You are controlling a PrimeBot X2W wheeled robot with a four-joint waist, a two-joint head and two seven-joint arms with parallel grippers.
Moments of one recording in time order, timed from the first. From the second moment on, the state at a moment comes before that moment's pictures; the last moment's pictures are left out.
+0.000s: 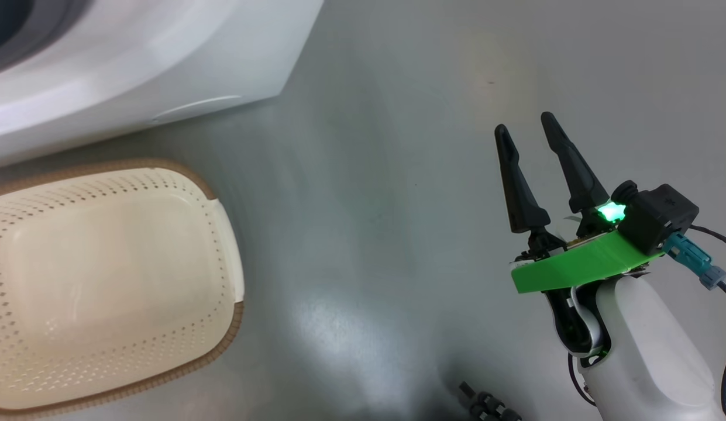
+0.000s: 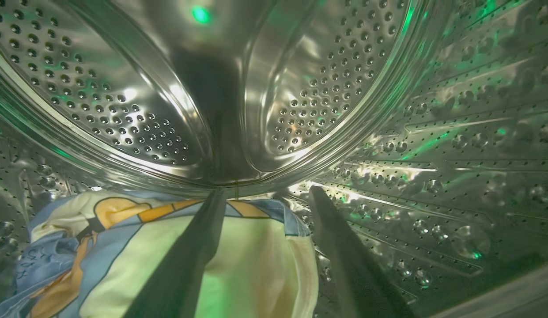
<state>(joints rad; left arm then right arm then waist) -1.60 0.38 -0.30 1.25 -0.49 -0.13 -0.20 -0.42 -0.08 0.21 0.18 0.38 0.13 -0.25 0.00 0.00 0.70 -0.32</state>
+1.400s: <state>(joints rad) -0.74 0.28 -0.19 0.75 -0.57 -0.13 -0.26 -0.42 -0.19 0.24 0.29 0.43 0.13 -0.25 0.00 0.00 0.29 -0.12</state>
